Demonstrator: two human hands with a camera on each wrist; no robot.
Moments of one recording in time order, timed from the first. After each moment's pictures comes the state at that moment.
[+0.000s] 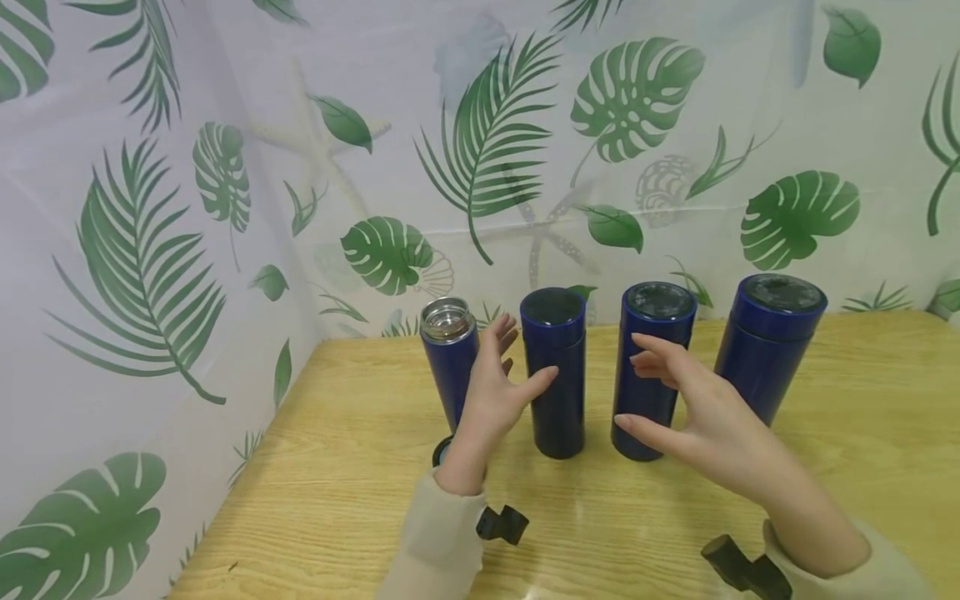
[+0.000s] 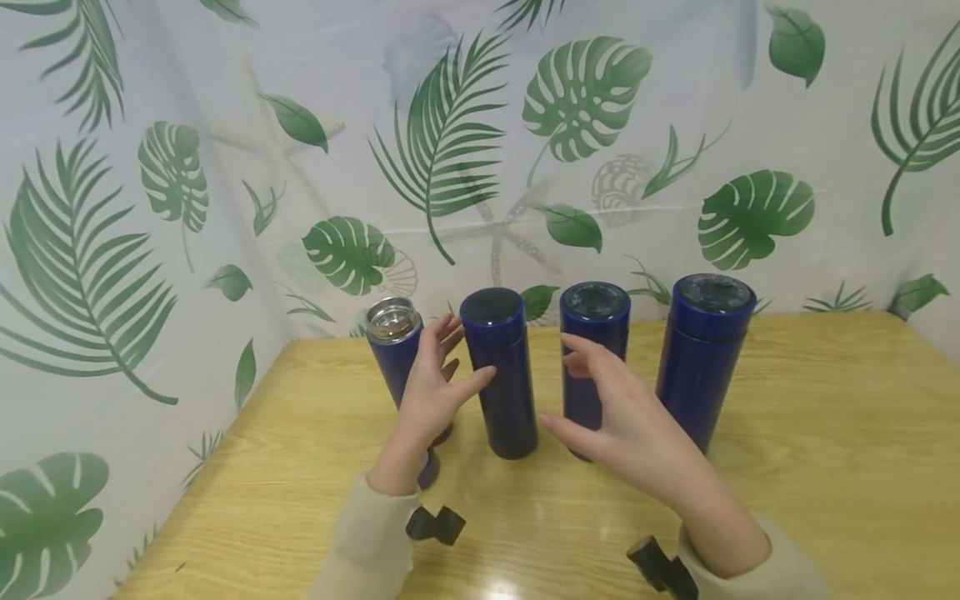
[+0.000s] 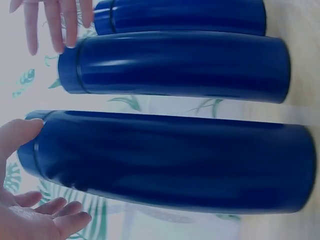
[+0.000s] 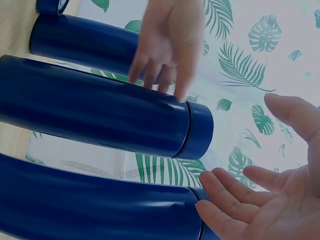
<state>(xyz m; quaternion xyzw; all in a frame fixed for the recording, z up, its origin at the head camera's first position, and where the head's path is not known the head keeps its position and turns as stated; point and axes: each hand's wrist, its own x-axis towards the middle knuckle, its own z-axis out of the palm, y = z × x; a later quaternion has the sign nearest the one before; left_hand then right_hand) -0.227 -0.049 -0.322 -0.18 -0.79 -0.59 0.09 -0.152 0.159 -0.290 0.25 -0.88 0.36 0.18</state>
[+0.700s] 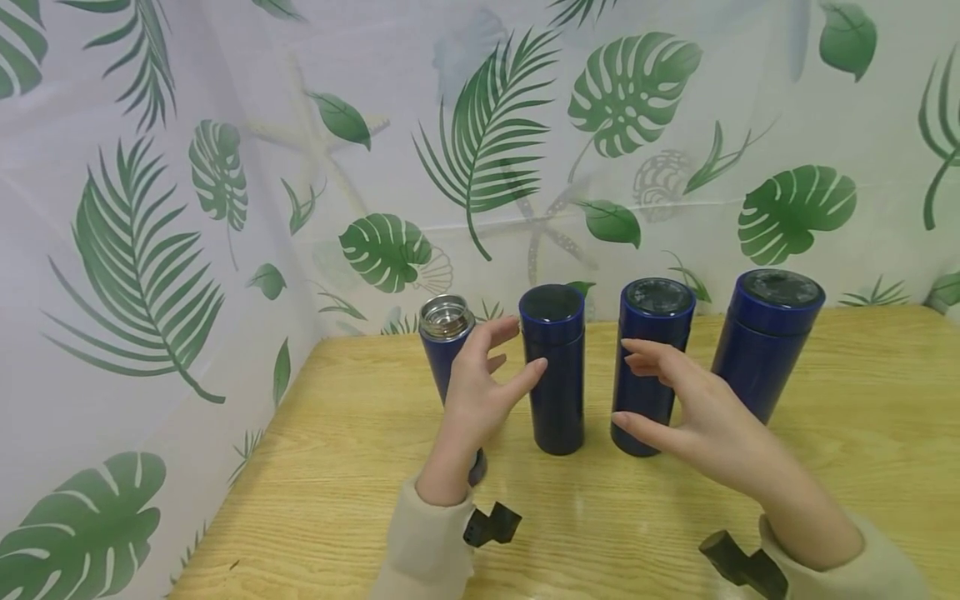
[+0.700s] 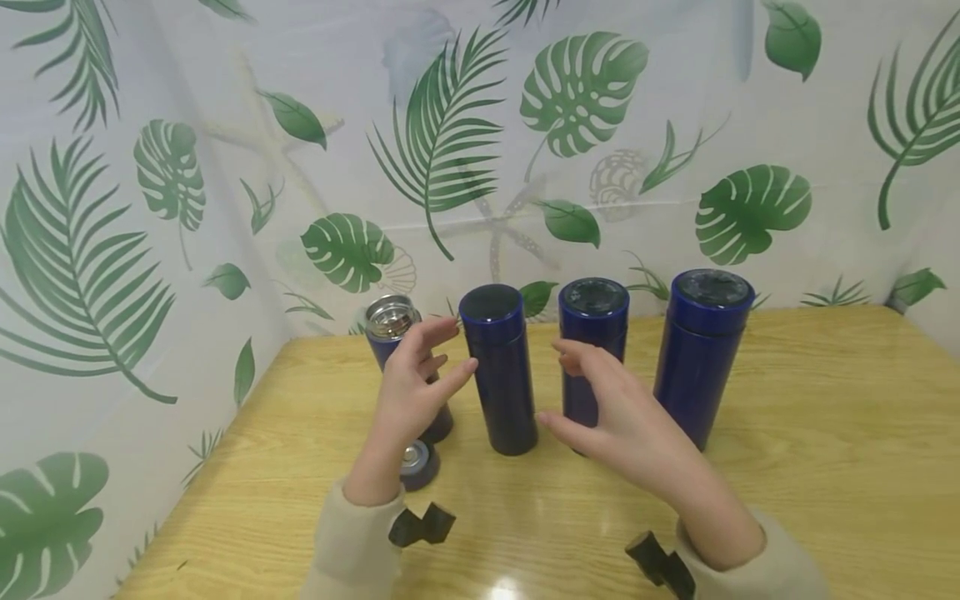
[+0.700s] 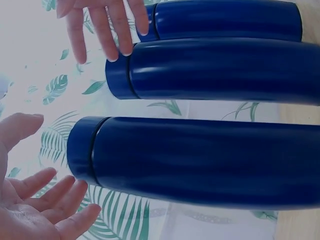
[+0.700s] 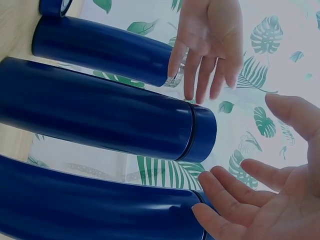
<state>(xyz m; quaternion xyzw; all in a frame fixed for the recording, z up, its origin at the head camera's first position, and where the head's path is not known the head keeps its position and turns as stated) -0.205 -0.062 -0.300 -0.23 -0.79 -0.55 0.16 -0.150 0.157 -0.291 0.25 -0.88 0.36 0.16</state>
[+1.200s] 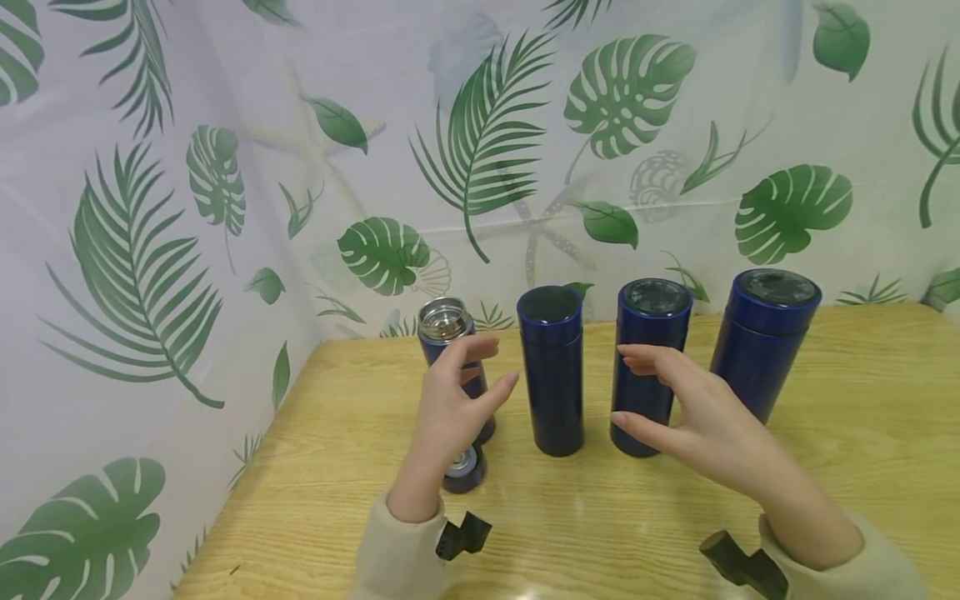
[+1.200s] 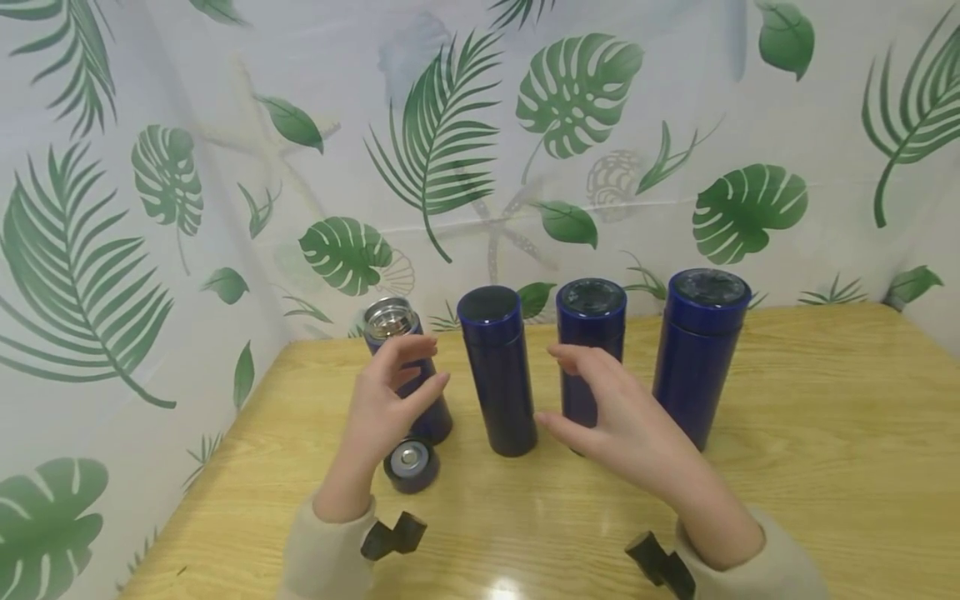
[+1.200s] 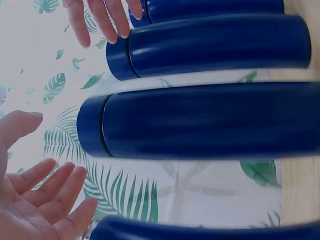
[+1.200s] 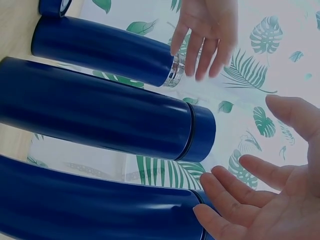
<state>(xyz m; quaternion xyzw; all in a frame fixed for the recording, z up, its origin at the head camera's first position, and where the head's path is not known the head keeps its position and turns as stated) -0.198 -0.086 -0.304 -0.24 -0.80 -0.51 0.19 -0.150 0.157 -0.290 0.25 -0.89 0.35 0.17</state>
